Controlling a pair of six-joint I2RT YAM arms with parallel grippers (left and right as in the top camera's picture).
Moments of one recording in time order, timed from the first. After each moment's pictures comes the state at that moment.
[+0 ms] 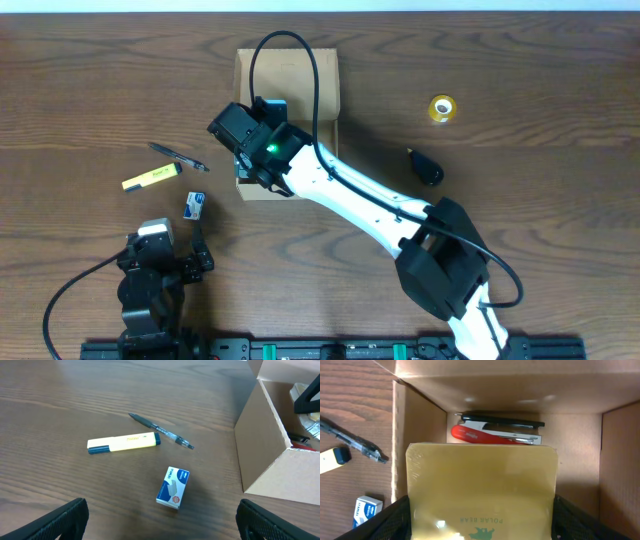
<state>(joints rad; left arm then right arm) 0.09 0.01 0.15 -0.58 -0.04 -0.06 0.91 2.14 1.85 -0.88 0.27 0.87</state>
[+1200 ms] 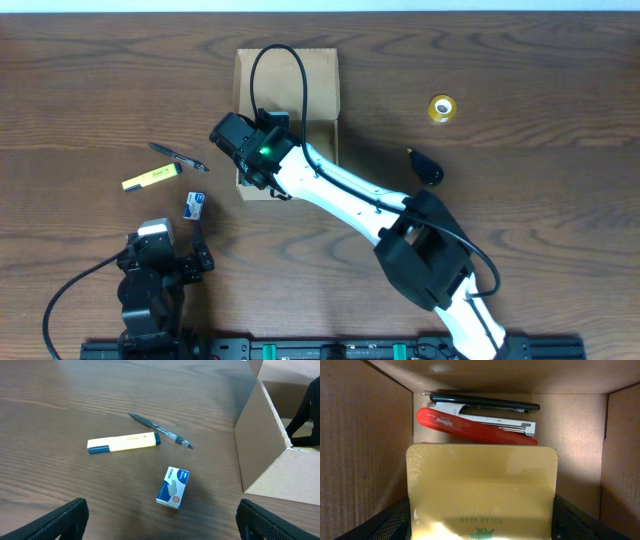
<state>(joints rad) 0.09 0.01 0.15 -0.58 -0.04 -0.06 0.91 2.22 1.85 -0.91 0.28 0.87</state>
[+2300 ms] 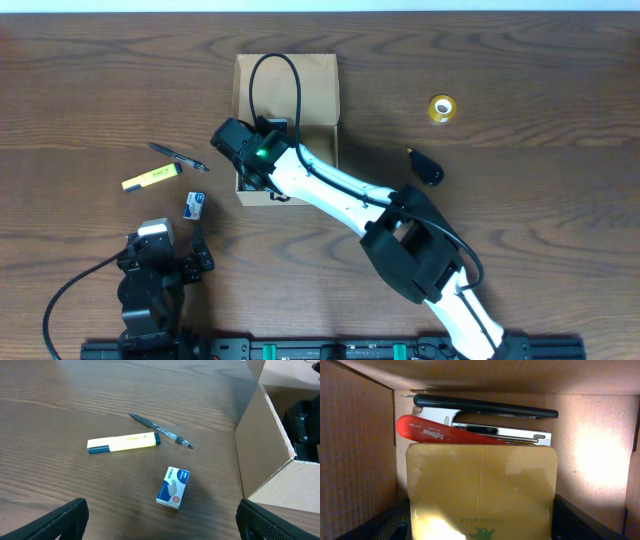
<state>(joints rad) 0.09 0.01 0.15 -0.58 -0.04 -0.06 0.90 2.28 1.85 -0.89 0.26 0.86</state>
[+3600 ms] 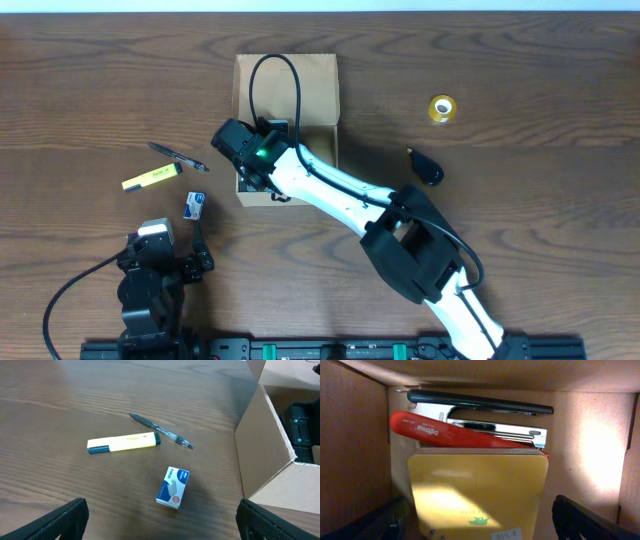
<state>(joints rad) 0.09 0.01 0.15 -0.58 -0.04 -0.06 0.90 2.28 1.85 -0.91 0.26 0.85</state>
